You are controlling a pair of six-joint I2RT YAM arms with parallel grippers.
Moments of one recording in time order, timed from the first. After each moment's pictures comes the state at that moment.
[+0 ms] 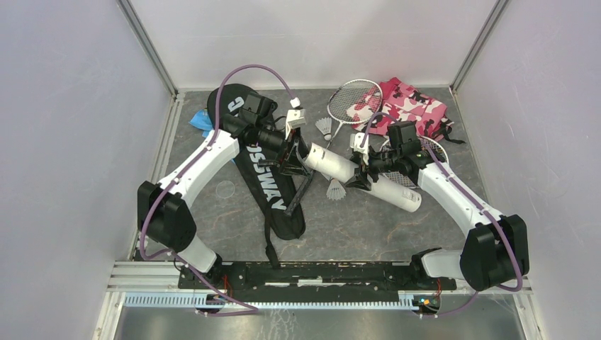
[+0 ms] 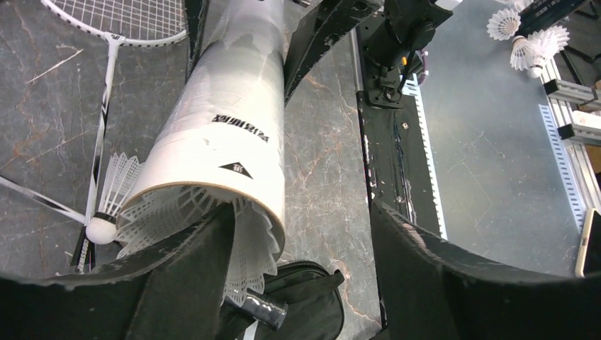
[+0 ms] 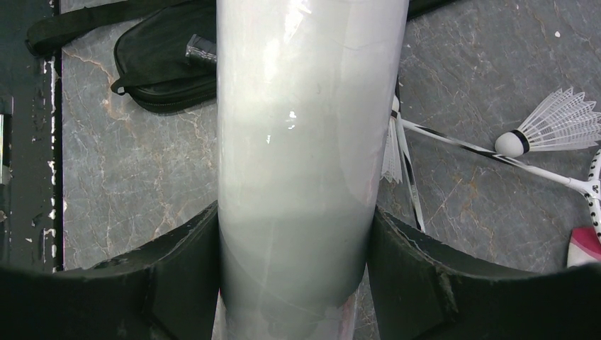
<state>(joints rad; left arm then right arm) -0.47 1.59 1.43 -0.75 1.12 0.51 0.30 1.31 0.95 -0.48 -0.89 -0.81</state>
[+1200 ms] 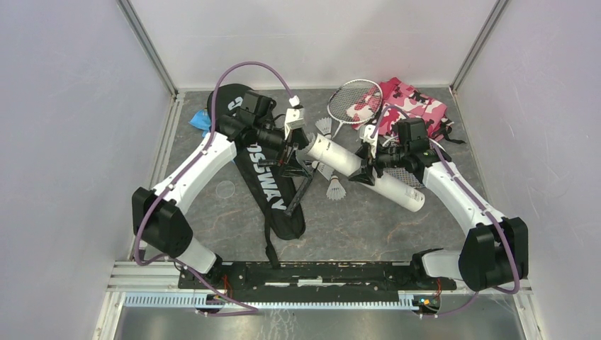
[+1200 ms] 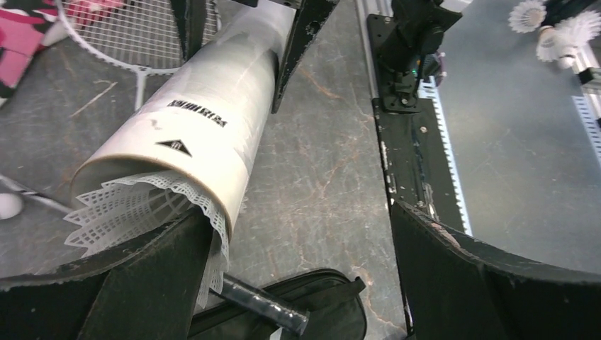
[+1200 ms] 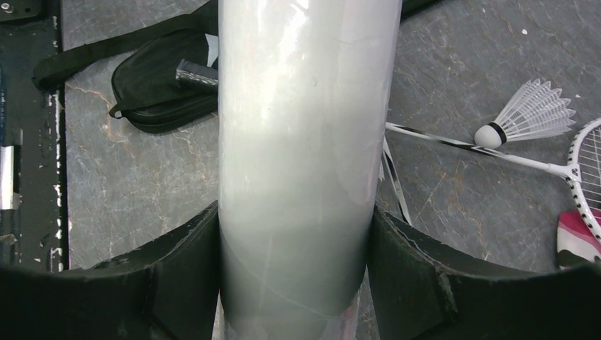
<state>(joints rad) -0.49 1.56 1.43 -0.70 1.13 0.54 0.23 1.30 0.95 -0.43 -0.96 -0.72</state>
